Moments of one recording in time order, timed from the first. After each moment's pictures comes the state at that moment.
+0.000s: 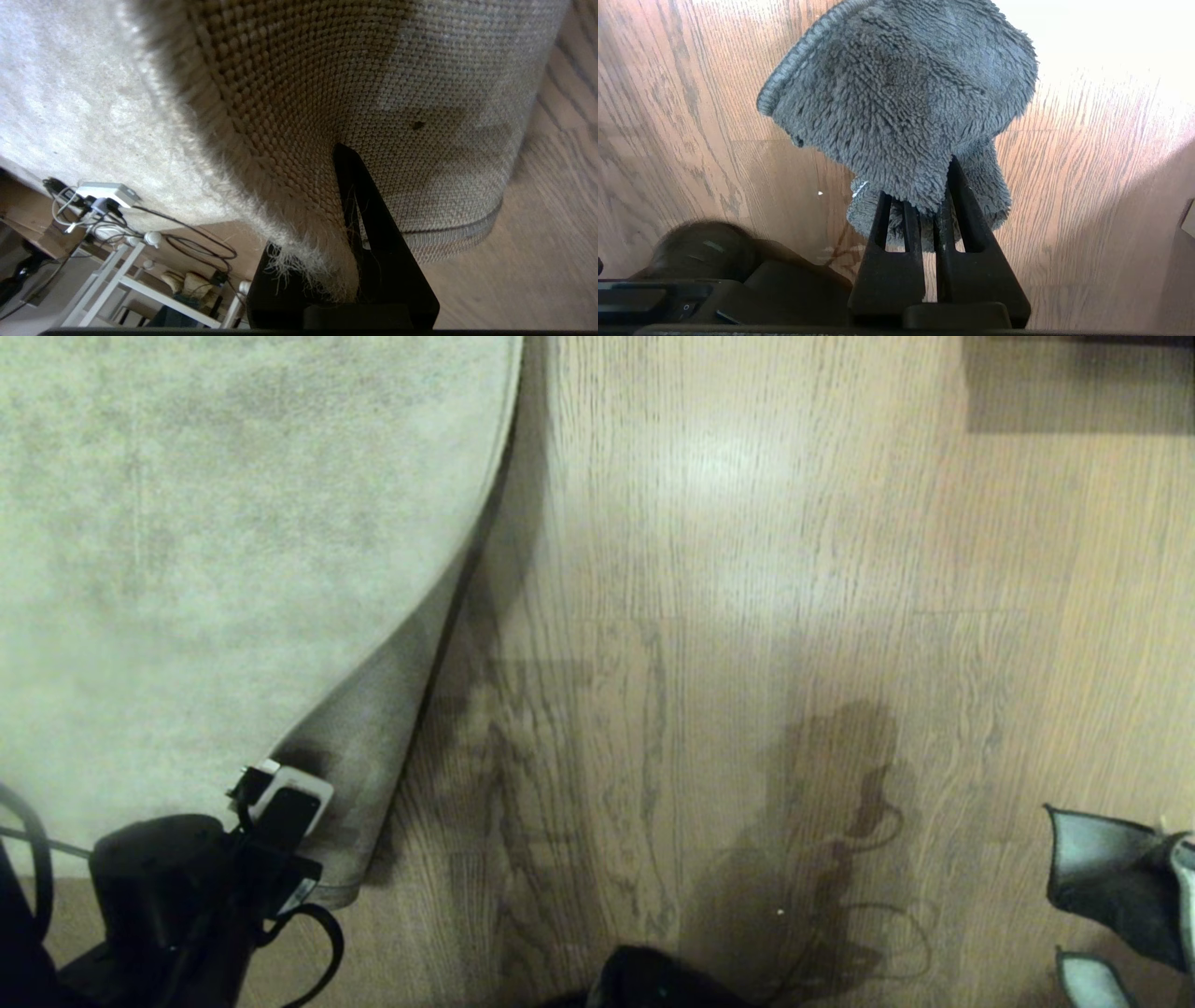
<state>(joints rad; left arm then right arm) -0.24 1.85 -0.02 -1.52 0.66 0.59 0.00 0.00 0.00 -0.01 -0.01 0.01</state>
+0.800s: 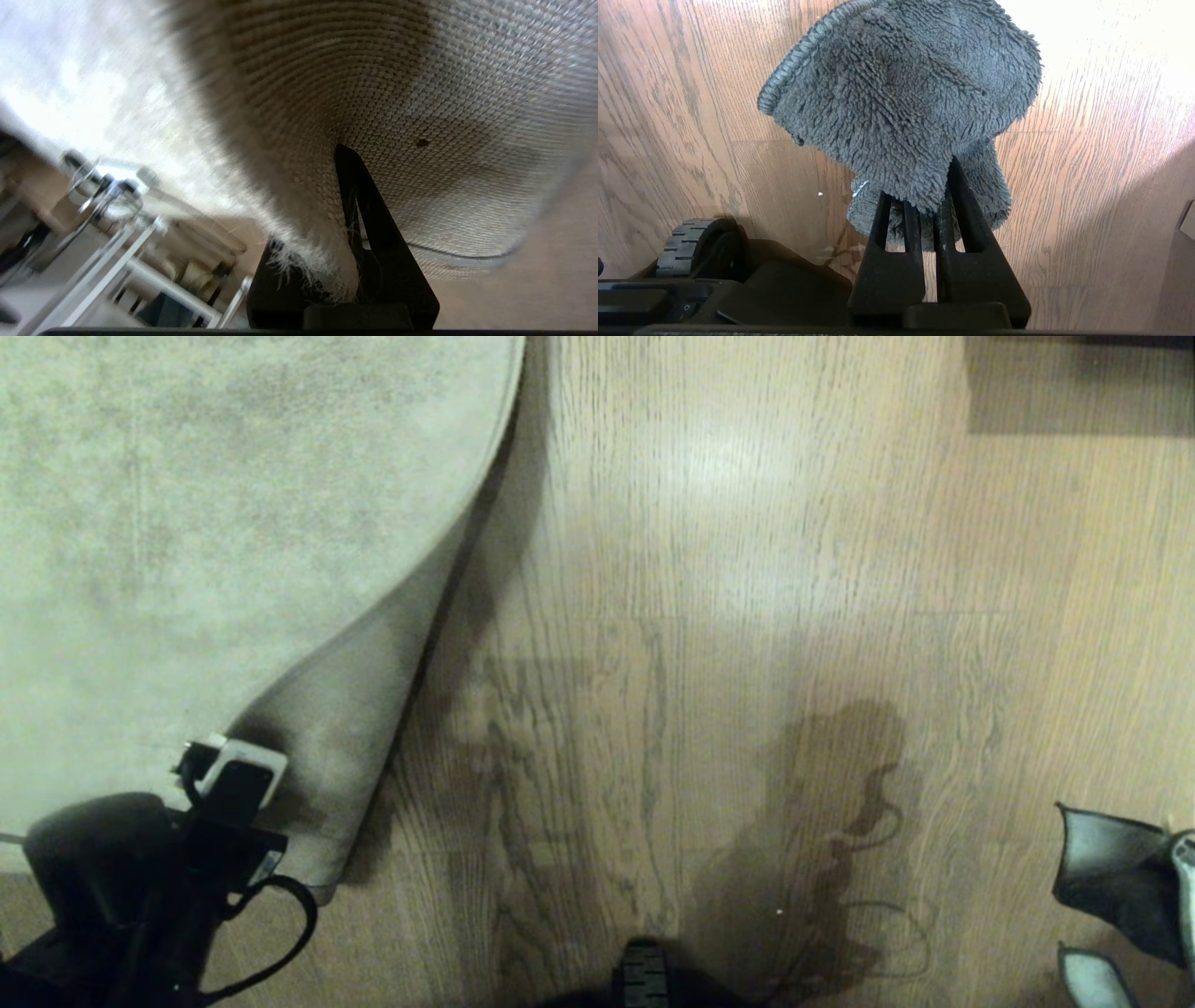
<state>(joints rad) -0.12 1.78 -0.04 -1.52 0.61 0.60 0.00 0.00 0.00 -0.01 -0.01 0.01</state>
